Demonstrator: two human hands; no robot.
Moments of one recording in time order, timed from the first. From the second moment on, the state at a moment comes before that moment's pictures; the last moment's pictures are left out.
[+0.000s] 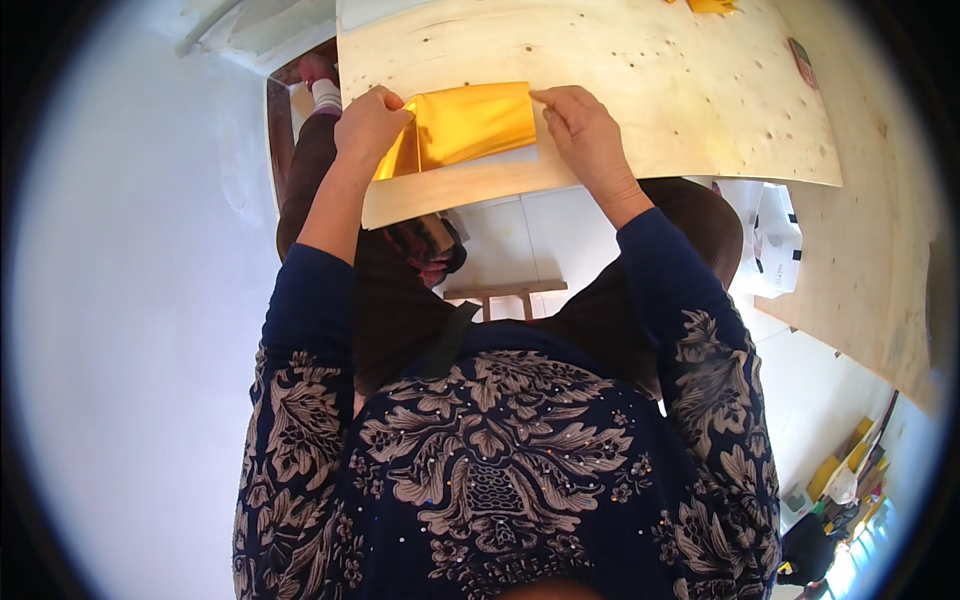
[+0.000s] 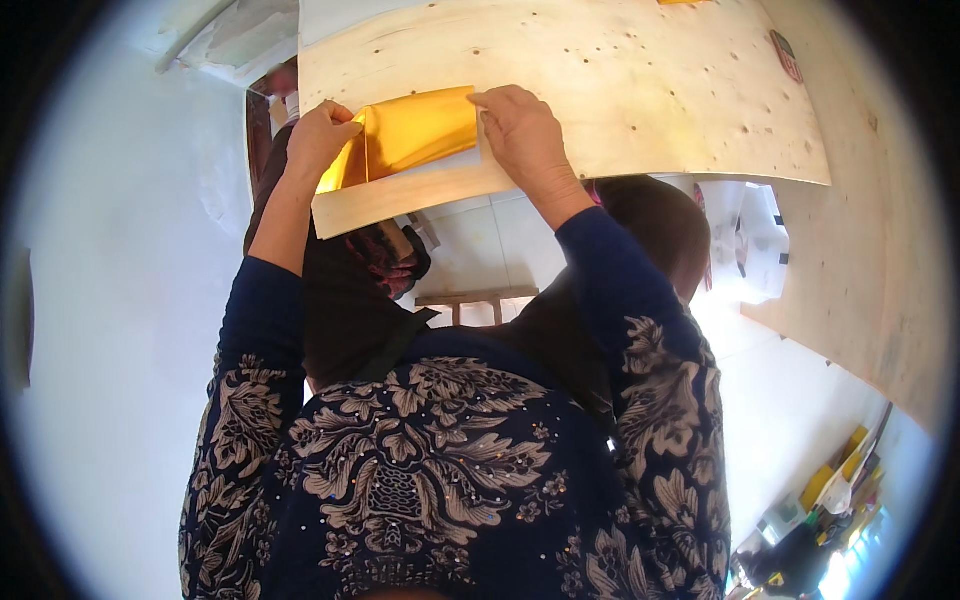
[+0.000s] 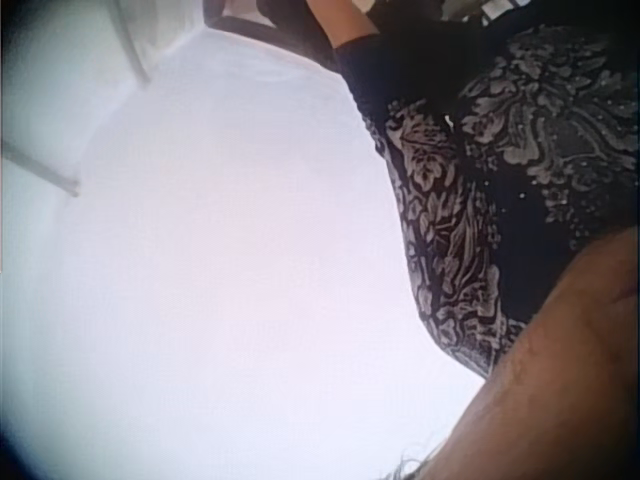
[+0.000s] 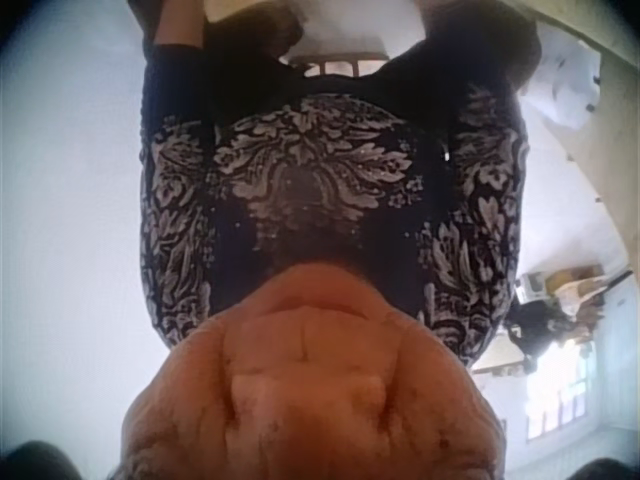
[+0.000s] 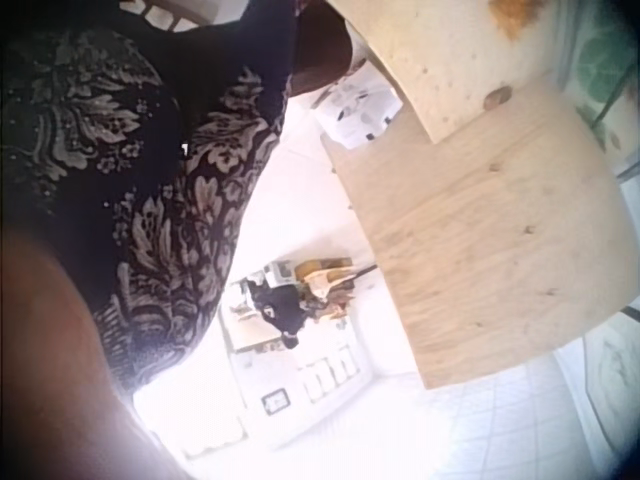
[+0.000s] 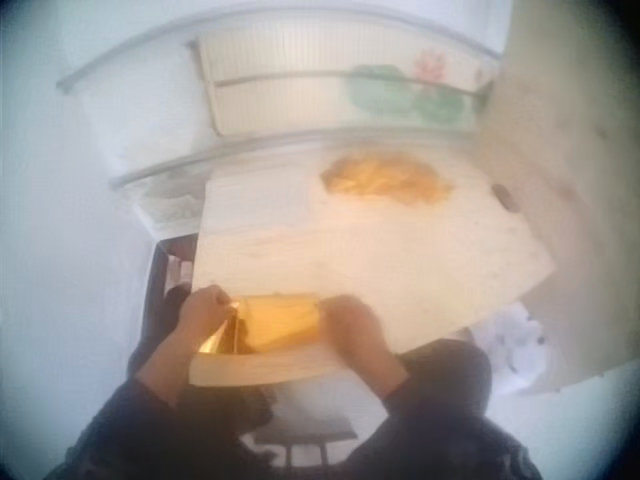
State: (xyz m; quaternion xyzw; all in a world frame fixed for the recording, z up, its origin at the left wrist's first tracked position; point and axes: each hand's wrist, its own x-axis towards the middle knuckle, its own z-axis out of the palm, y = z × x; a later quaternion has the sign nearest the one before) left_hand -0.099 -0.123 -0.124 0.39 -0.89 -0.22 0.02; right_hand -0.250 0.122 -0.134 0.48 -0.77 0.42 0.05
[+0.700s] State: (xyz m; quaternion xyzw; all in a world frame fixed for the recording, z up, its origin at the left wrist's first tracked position) left_hand -0.105 -0.017 -0.125 0.03 -0.98 -0.19 0.11; right_hand -0.292 0.066 -0.137 0.49 -0.85 0.19 0.03
